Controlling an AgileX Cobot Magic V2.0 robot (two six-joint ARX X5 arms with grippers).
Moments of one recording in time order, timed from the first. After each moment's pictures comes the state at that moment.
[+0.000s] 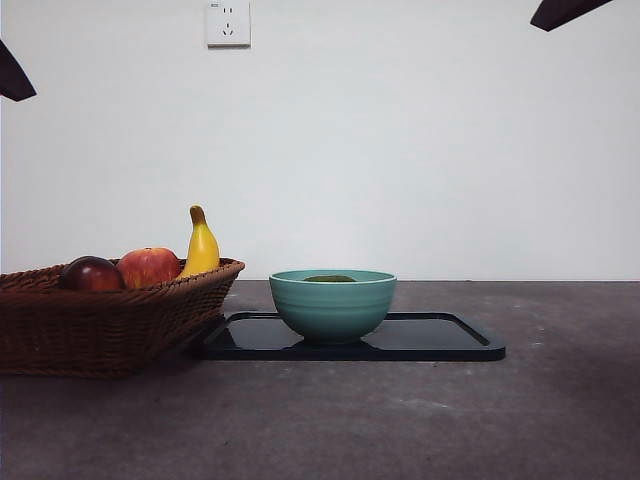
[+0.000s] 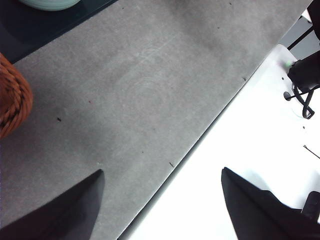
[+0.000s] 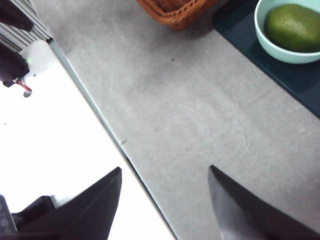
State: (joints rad) left arm -0.55 0.90 0.96 -1.00 0.47 0.04; right arm 0.78 0.90 1.00 -0.94 -0.29 0.08
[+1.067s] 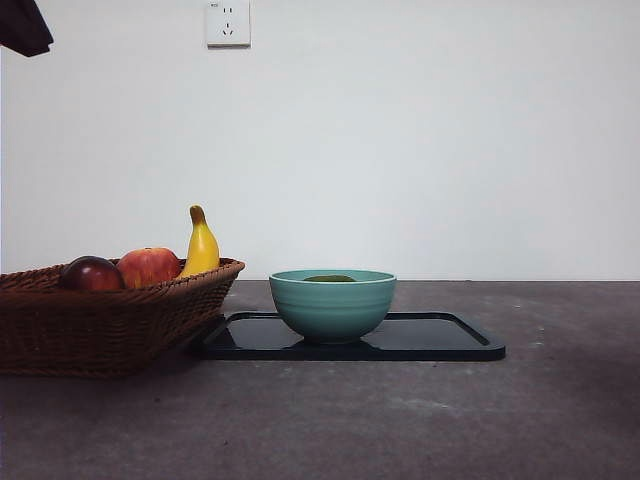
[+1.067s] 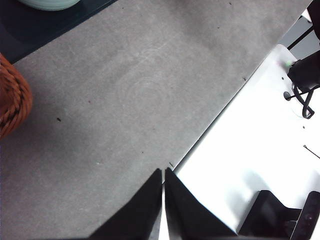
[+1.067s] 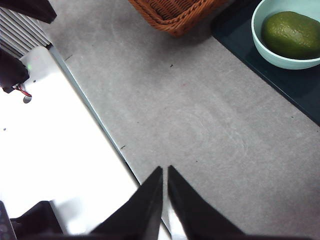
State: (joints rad) left arm -0.55 0.90 0.96 -1.00 0.47 0.04; right arm 0.78 0.89 1.00 -0.93 -0.29 0.08
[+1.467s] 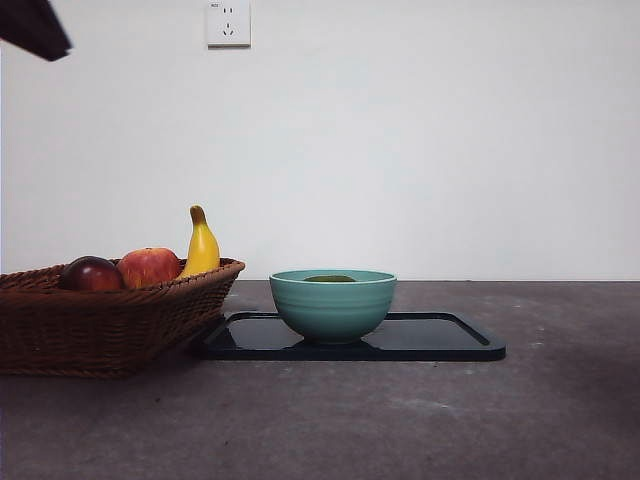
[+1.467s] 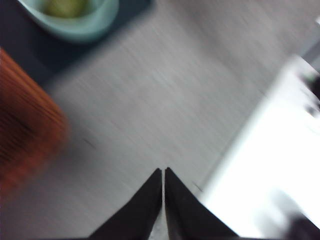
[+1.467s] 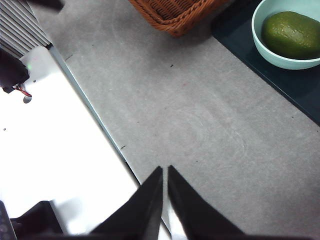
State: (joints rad) left arm -0.52 0.89 0.95 -0.92 0.41 0.09; right arm 0.78 0.89 1.00 -0.93 -0.29 0.08
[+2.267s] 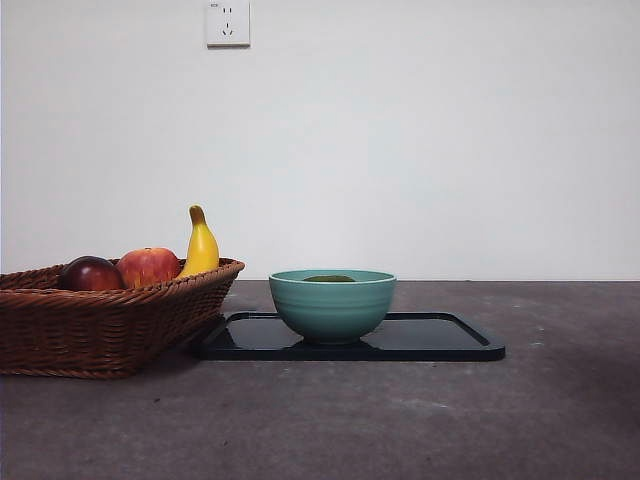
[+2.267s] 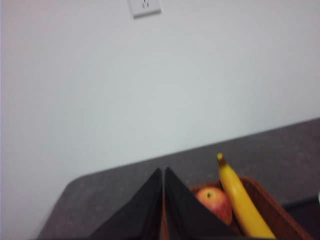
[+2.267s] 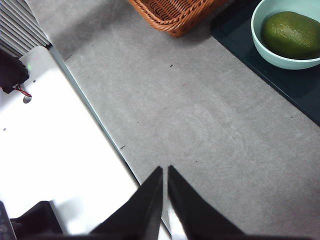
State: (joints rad) left arm 0.04 0.18 0.34 -0.02 0.18 0.19; right arm 0.78 0.89 1.00 -0.93 -0.29 0.08
